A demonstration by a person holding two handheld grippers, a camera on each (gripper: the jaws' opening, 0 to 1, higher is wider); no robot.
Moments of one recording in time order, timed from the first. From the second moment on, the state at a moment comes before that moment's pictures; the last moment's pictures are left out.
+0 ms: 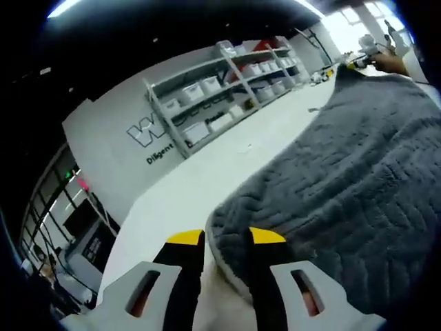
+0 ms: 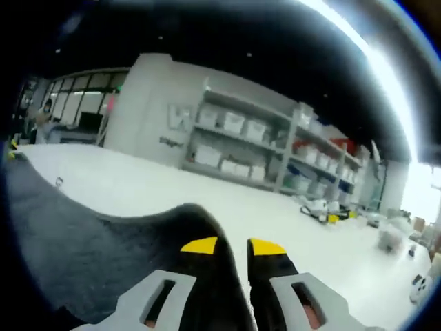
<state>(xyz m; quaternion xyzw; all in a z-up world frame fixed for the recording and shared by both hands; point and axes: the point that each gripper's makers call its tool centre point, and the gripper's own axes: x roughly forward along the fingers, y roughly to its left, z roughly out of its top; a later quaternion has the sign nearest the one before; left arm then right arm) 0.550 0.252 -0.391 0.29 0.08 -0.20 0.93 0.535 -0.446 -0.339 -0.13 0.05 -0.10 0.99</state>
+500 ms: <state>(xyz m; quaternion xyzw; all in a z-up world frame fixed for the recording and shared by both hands) 0.546 0.251 -0.379 0.21 0.06 -0.22 0.95 0.524 -0.442 -0.331 -0.15 0.03 -0.09 0.98</state>
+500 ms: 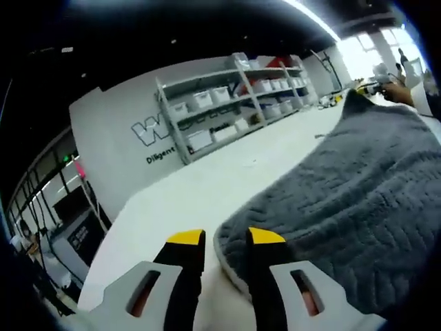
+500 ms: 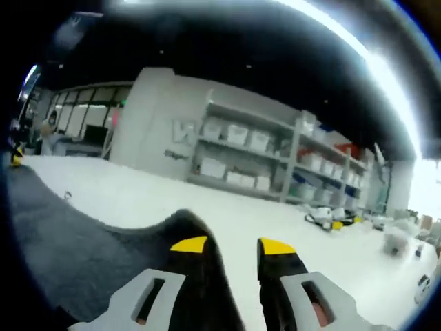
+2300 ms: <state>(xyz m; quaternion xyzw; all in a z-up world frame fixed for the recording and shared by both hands) 0.580 0.243 -0.407 0.24 0.14 -0.20 0.94 0.477 -0.380 -0.417 -0.16 0.23 -0.01 0.96</state>
